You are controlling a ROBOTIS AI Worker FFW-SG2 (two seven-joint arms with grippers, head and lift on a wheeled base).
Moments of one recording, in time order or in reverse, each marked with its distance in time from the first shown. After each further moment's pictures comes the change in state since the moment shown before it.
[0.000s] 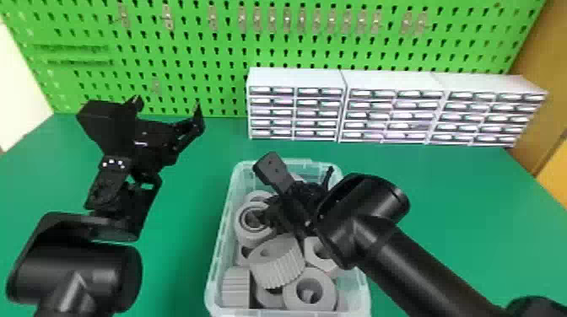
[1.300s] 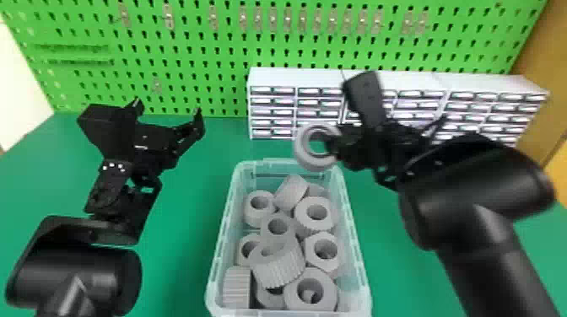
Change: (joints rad) left arm 0.011 0.000 0.002 -0.001 0.003 0.003 -0.003; right arm 0.228 -0.034 -0.443 -0.649 0.280 0.255 -0.001
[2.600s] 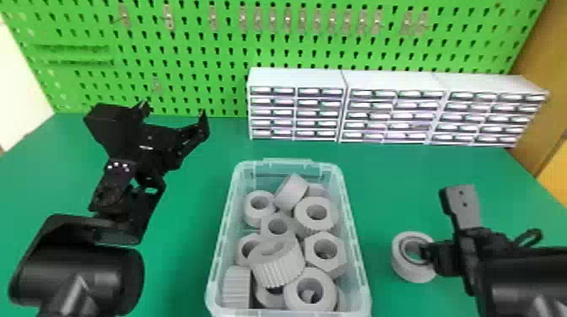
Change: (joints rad) left arm -0.005 0.000 -0.012 0.000 0.006 0.023 -0.011; right arm 0.330 0.024 -0.363 0.007 0.111 0.225 0.001
